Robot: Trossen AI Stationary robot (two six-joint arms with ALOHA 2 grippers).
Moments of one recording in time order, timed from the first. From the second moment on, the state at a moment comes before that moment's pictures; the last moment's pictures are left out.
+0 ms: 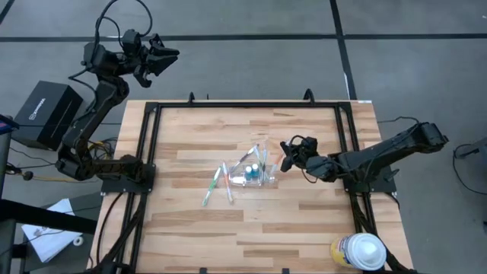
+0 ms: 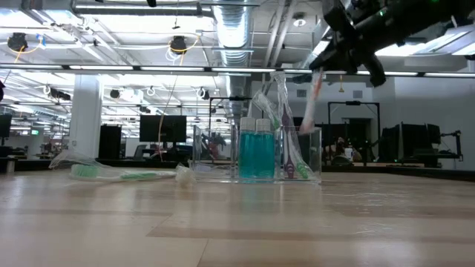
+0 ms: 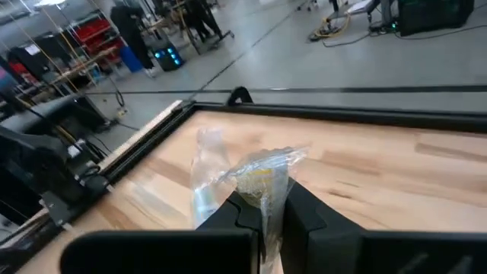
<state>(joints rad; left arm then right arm) 1.18 1.16 1.21 0.56 1.09 -0.69 0.25 1.17 0.57 0.19 0.97 0.79</state>
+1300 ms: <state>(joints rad) 1.18 1.16 1.21 0.55 1.09 -0.69 0.23 1.44 0.55 0.53 0.79 0.86</state>
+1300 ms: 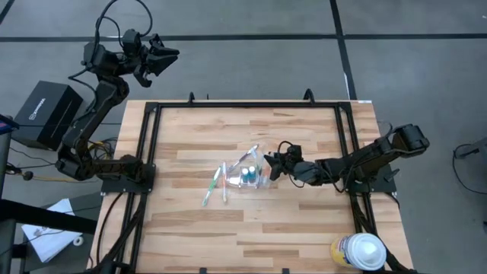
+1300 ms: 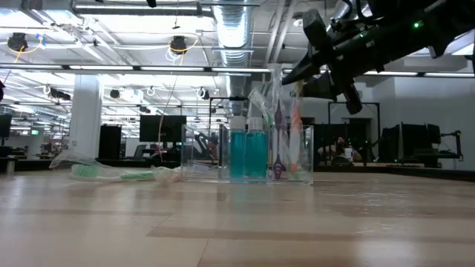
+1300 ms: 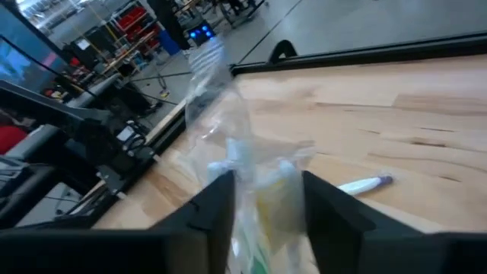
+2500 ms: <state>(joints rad) 1.18 1.16 1.21 0.40 1.11 -0.68 0.15 1.04 0.64 0.51 0.84 0.47</state>
